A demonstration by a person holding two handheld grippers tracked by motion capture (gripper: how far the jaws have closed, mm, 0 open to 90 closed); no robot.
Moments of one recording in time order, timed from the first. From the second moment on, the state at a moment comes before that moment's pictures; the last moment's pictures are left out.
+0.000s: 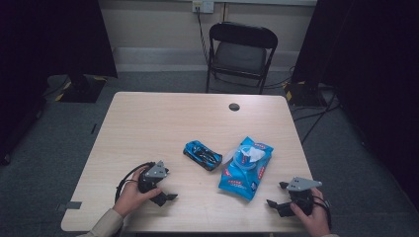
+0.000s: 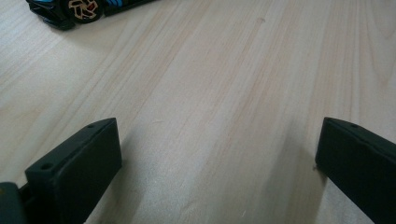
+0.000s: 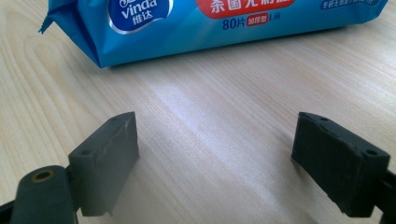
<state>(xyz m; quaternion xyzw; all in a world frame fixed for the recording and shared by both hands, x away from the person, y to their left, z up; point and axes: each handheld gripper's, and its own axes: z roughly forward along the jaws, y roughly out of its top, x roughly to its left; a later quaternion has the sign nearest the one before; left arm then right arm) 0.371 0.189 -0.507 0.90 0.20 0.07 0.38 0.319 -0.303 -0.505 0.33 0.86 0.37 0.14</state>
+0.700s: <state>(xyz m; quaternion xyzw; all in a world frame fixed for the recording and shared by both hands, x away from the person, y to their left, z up) 0.371 0.188 -0.507 0.90 0.20 0.07 0.38 0.321 -0.303 -0.502 0.35 0.84 0.39 0.12</state>
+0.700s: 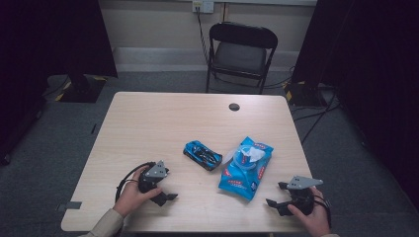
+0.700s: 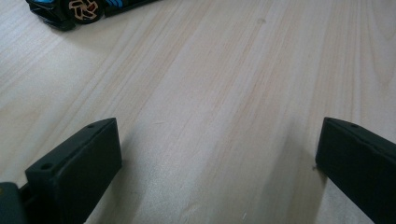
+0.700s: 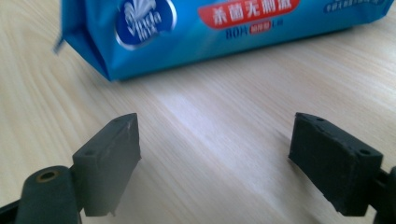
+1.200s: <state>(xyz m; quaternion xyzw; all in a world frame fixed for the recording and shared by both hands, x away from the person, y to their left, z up) 0.369 0.184 -0.507 0.90 0.20 0.07 0.38 0.305 -0.254 -0.473 0.32 0.84 0.43 0.10</state>
